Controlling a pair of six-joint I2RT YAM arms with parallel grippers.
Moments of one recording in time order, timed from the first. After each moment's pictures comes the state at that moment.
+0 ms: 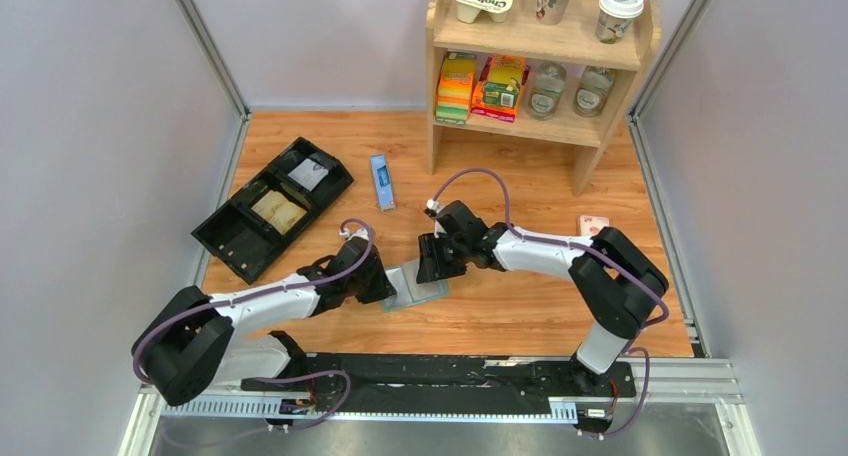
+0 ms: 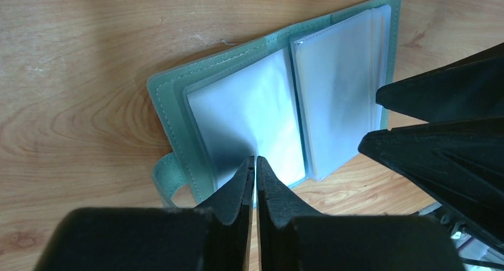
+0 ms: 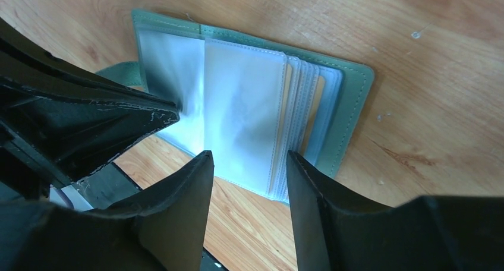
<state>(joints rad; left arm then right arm) -0.73 1.20 0.41 -0.10 0.01 -0.91 0.83 1.70 0.94 -0.17 -0.27 0.58</state>
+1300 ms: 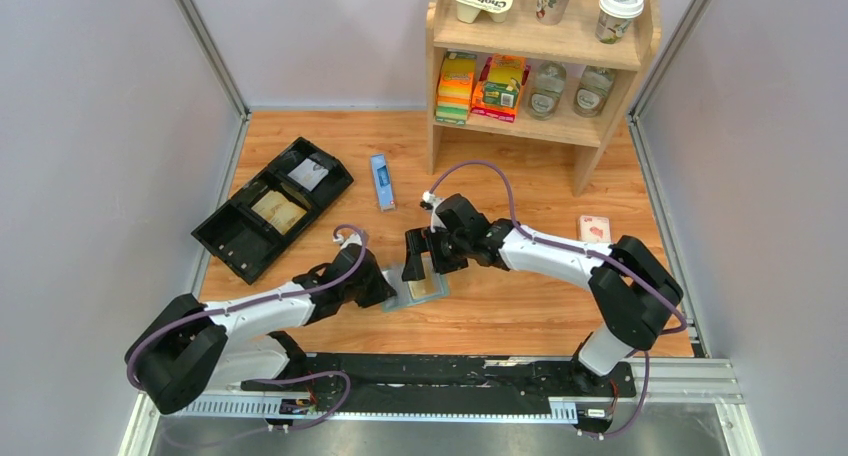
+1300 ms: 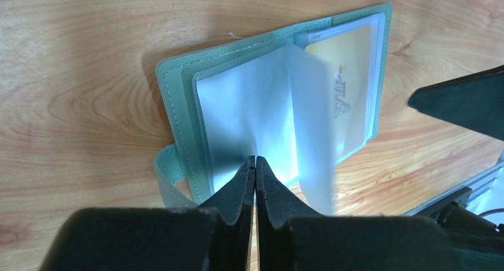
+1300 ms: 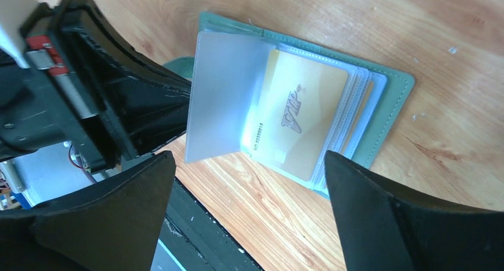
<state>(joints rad) -0.75 1.16 0.35 -0.02 -0.01 -1.00 0.85 1.63 0.98 -0.20 -0.31 0.58</state>
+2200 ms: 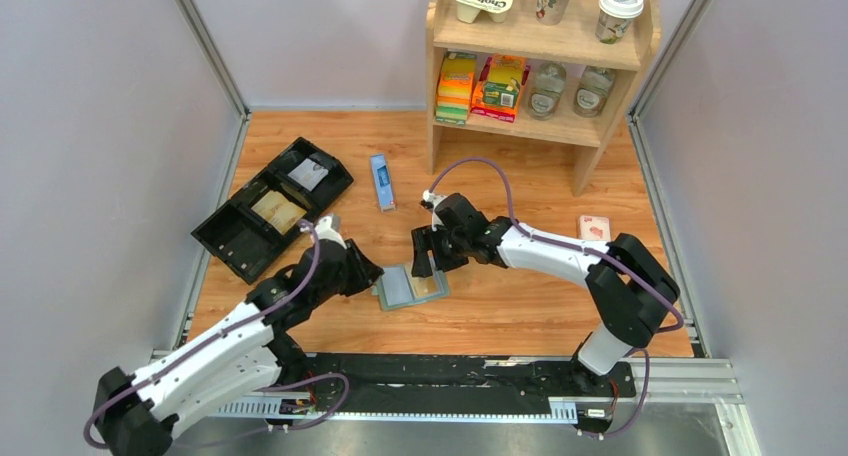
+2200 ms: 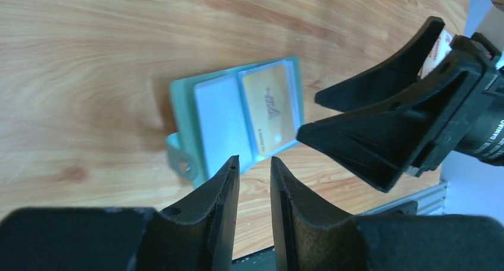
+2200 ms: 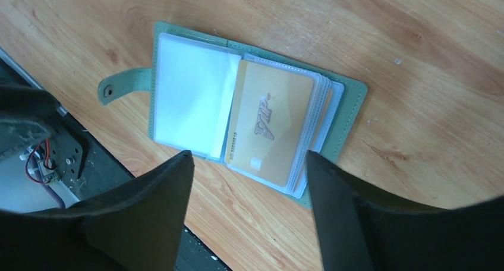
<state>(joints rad) -0.75 0.68 0.47 -0.44 -0.19 -0.99 0.84 1.62 1.00 -0.25 -0.22 0.50</state>
